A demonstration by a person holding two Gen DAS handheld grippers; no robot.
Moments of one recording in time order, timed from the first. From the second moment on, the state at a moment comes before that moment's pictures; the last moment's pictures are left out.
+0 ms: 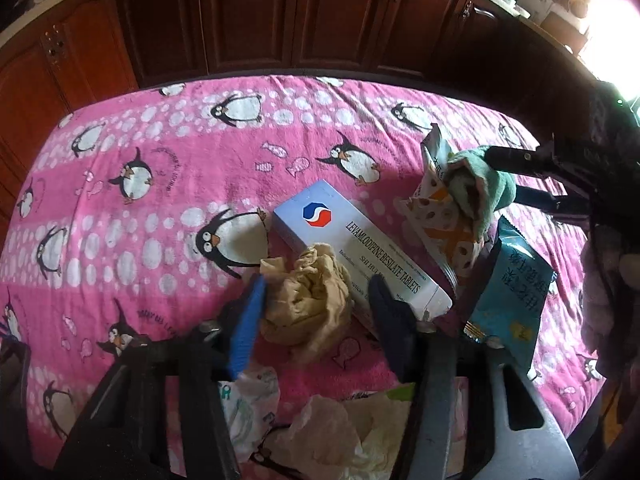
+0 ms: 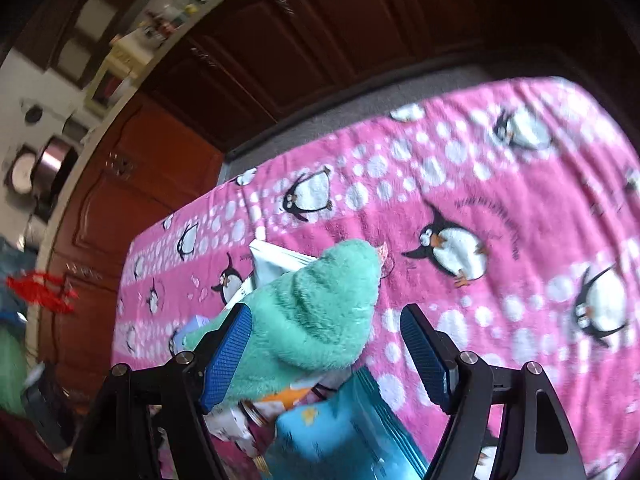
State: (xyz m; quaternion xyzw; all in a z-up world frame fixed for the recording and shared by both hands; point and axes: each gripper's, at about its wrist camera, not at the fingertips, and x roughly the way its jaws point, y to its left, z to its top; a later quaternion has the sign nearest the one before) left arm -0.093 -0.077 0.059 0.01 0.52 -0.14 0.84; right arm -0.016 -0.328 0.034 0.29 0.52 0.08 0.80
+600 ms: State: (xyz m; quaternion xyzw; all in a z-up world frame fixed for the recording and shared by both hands) left arm -0.116 -0.071 0.109 -0.01 0.47 -0.16 0.87; right arm -0.076 -0.338 0.124 0.22 0.43 0.15 0.86
